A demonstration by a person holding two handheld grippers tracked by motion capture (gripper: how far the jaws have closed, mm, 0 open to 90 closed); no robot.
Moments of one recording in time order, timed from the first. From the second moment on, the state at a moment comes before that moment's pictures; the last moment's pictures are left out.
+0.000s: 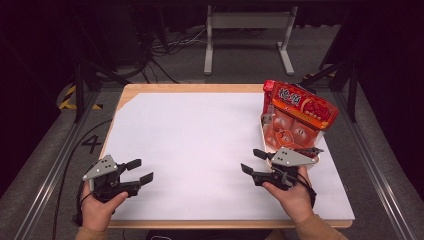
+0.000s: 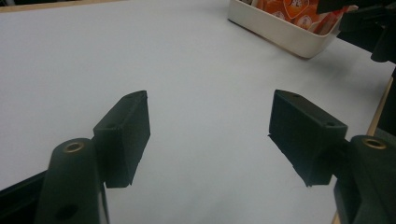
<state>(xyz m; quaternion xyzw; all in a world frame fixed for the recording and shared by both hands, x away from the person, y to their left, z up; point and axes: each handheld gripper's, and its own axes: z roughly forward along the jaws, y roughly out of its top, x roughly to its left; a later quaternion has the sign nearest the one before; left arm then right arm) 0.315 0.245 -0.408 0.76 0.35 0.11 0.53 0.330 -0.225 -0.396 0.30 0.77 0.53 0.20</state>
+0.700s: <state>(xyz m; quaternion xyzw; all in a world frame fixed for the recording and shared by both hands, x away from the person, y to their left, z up) 0.319 0.228 -0.428 0.79 0.33 0.10 0.51 0.339 -0.208 -0.445 0.30 0.81 0.48 0.19</state>
